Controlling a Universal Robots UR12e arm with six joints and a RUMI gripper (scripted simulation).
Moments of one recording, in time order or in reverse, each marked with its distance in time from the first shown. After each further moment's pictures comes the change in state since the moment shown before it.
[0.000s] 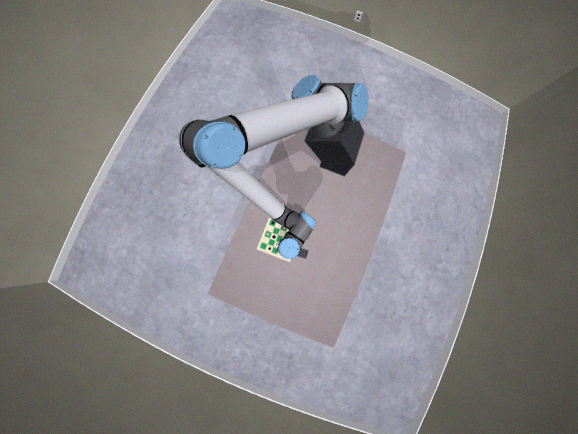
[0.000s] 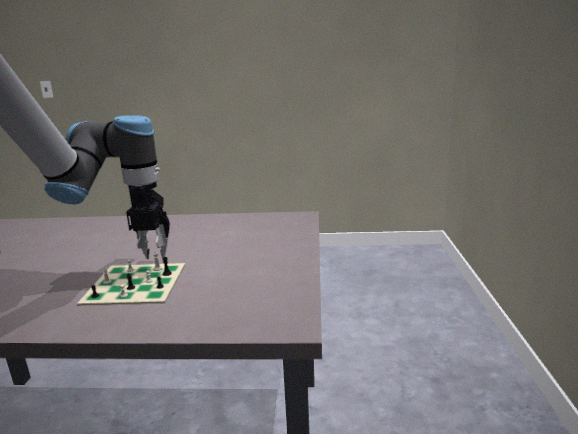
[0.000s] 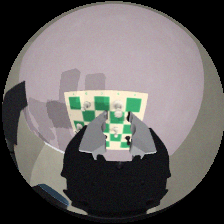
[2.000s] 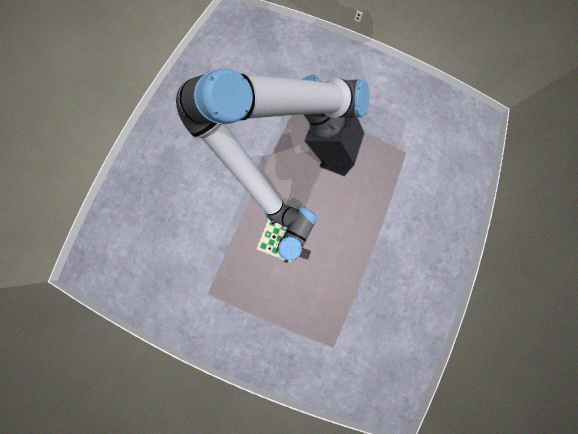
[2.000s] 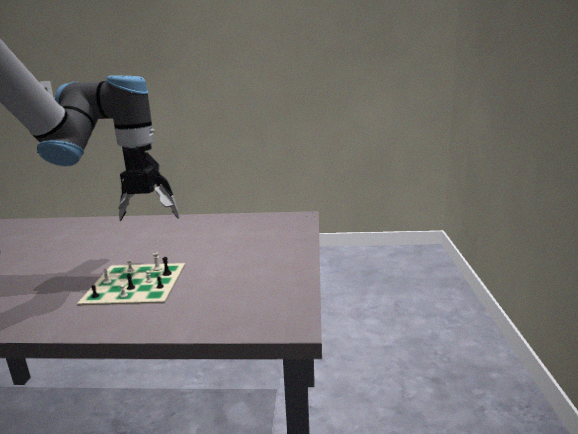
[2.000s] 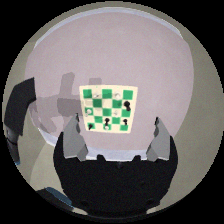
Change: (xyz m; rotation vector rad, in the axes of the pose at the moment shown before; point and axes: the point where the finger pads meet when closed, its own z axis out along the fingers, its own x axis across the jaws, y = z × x) arm 0.000 0.000 -0.099 0.000 0.000 0.000
